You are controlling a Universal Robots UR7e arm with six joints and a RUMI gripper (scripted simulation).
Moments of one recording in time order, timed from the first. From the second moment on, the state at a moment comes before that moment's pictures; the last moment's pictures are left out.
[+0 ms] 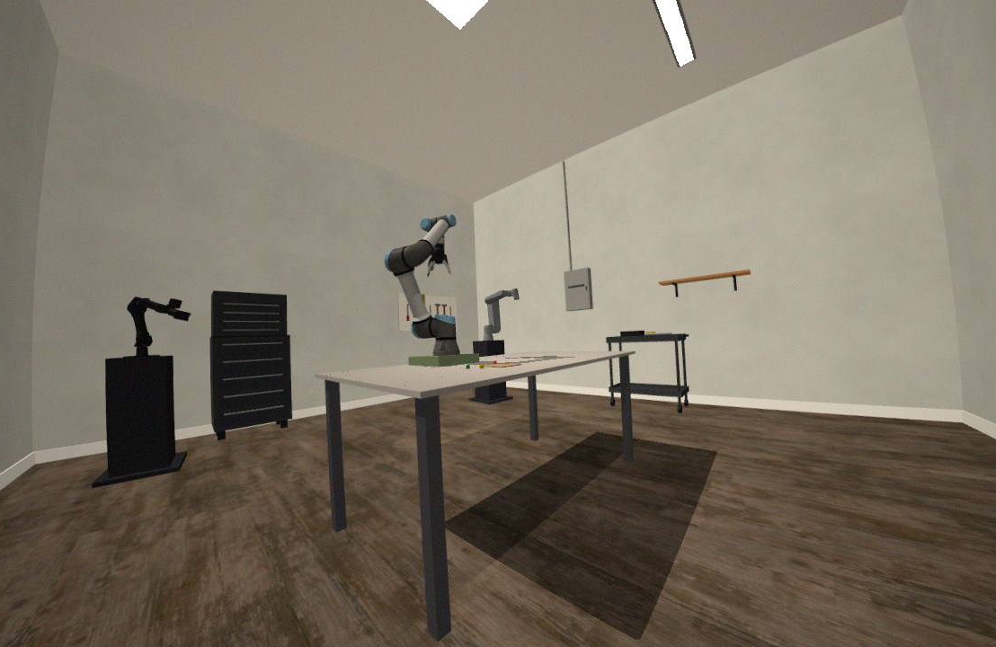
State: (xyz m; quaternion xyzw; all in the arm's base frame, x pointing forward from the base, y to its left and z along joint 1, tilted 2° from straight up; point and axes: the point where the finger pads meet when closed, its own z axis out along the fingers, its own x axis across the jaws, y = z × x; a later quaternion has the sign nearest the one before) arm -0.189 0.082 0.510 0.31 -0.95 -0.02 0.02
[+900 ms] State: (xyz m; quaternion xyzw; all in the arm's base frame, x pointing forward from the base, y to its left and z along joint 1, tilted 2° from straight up) arm -0.181 0.137 0.491 0.15 -0.99 -0.02 0.01
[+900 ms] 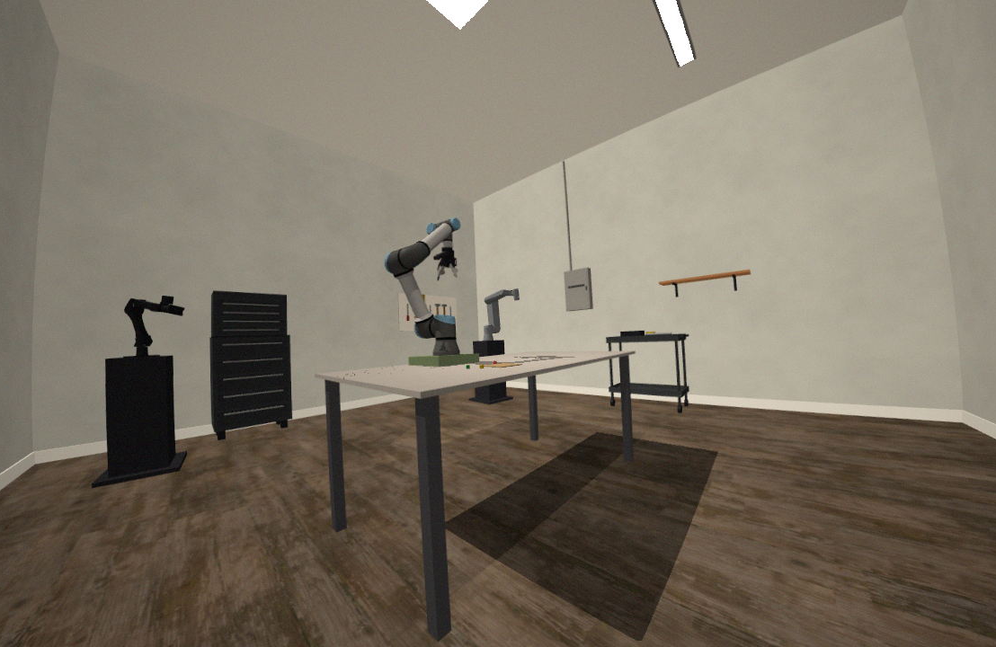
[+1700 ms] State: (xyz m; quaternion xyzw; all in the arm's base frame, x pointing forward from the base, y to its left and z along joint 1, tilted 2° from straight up) arm -0.120 0.242 0.444 -0.20 -0.98 -0.01 0.01
